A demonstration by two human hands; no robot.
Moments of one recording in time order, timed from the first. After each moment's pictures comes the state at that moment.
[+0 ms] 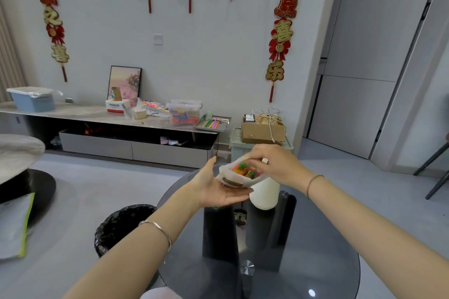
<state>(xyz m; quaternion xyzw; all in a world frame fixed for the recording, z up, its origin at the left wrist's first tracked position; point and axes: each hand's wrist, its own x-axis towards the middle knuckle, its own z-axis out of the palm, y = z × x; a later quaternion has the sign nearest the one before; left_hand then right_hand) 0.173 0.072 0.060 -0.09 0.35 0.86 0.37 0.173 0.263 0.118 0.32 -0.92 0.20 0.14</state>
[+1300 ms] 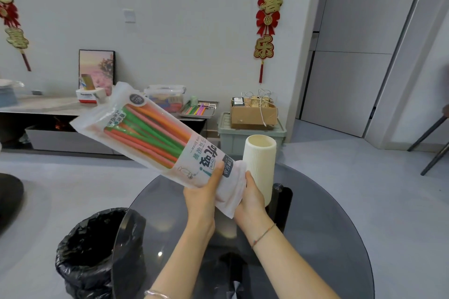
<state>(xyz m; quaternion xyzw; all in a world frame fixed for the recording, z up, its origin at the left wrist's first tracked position) 0.131 0.139 -0.010 -0.08 0.48 0.86 -0.18 0.119 0.218 -0.004 -0.15 -0.24 0.95 -0.11</state>
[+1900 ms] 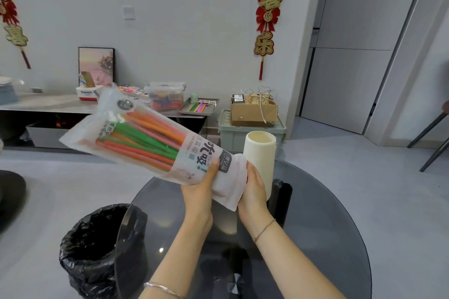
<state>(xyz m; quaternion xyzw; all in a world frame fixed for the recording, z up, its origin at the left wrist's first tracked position) 0.130 0.132 -0.016 -0.07 0.46 0.87 -0.19 0.116 0.221 -0.015 -0.09 -0.42 0.90 0.06</state>
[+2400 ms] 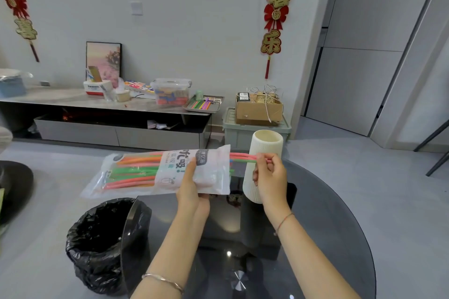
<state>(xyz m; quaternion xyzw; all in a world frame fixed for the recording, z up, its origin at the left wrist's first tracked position) 0.128 0.109 -0.008 -0.18 0.26 0.94 -0.10 0.112 0.250 -0.006 0.00 -0.68 0.70 0.23</state>
